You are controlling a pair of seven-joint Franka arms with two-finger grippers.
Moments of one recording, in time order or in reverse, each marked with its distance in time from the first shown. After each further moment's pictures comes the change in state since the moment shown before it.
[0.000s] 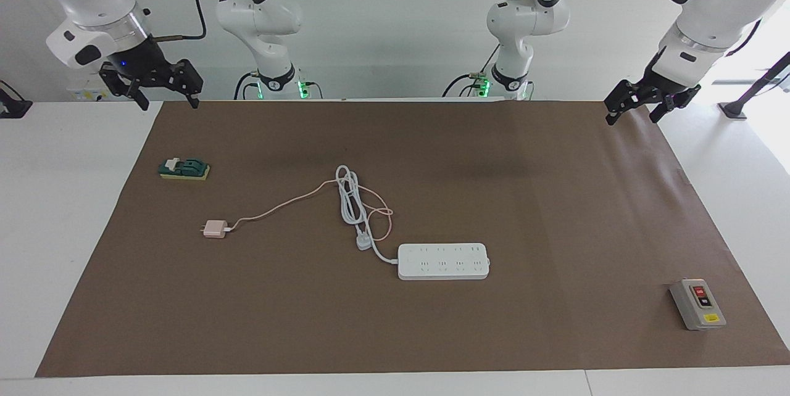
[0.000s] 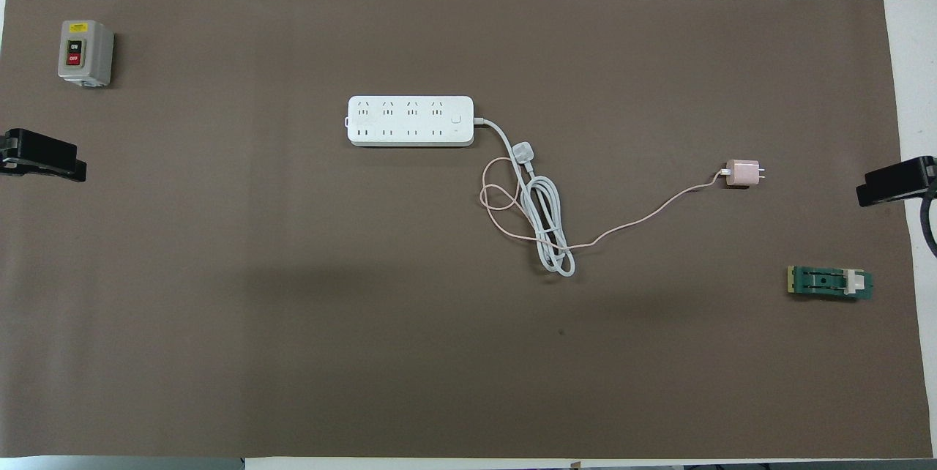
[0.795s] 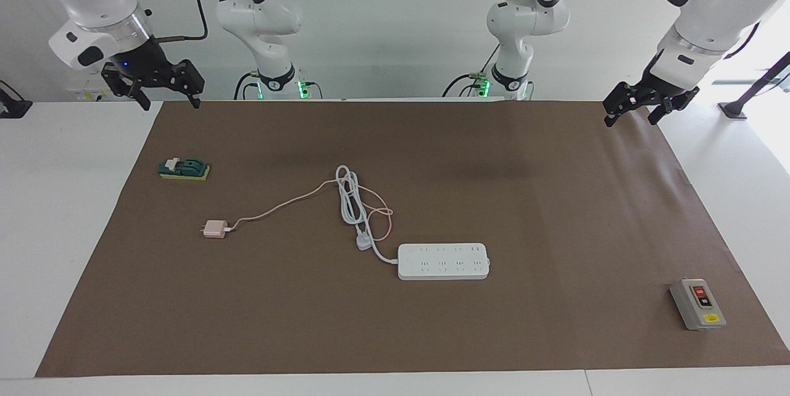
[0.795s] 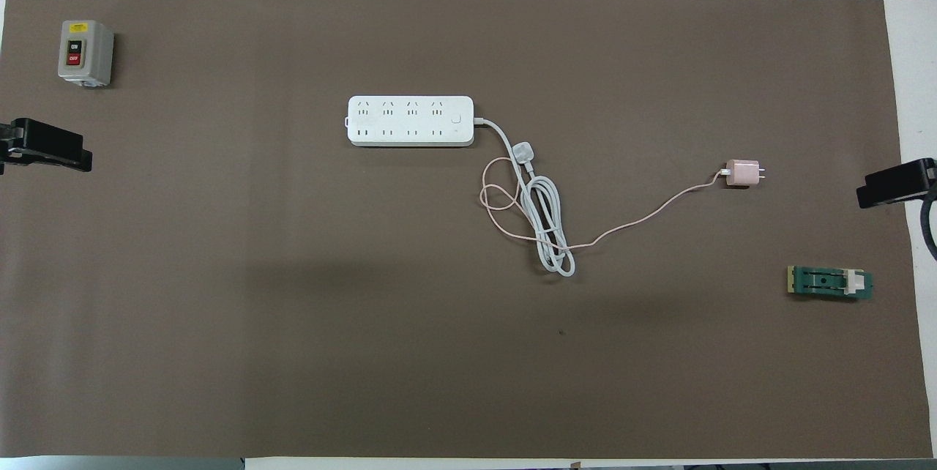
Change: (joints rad) left arm -0.029 0.021 -0.001 0.053 0.000 0.001 0.000; right arm 0.001 -0.008 0.001 -0.004 0.000 0.001 0.000
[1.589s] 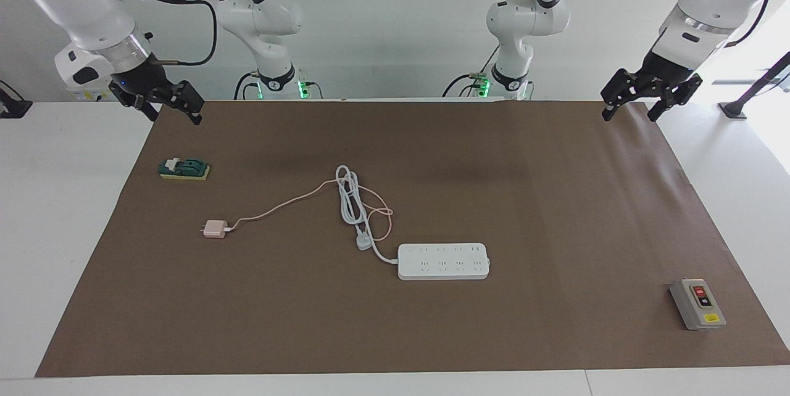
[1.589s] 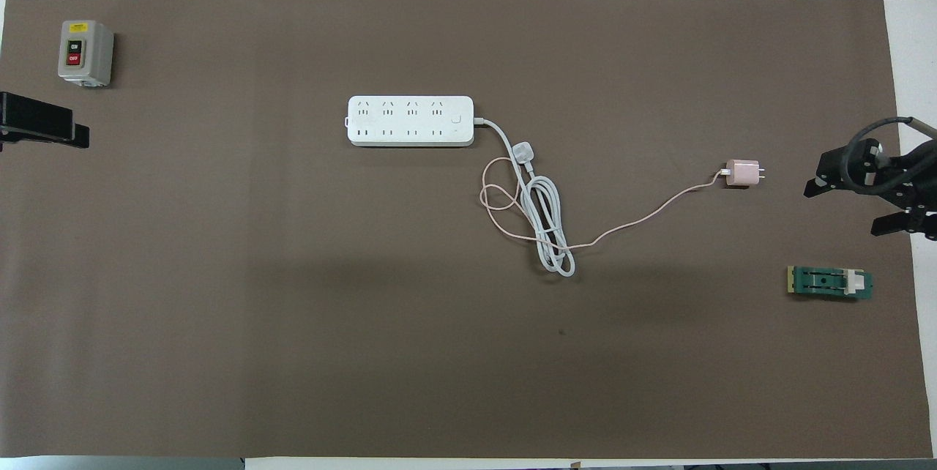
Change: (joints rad) left arm -0.019 0.037 0.016 0.076 -0.081 -0.015 0.002; right arm -0.070 0.045 -0.016 -0.185 0.193 0.128 0.545
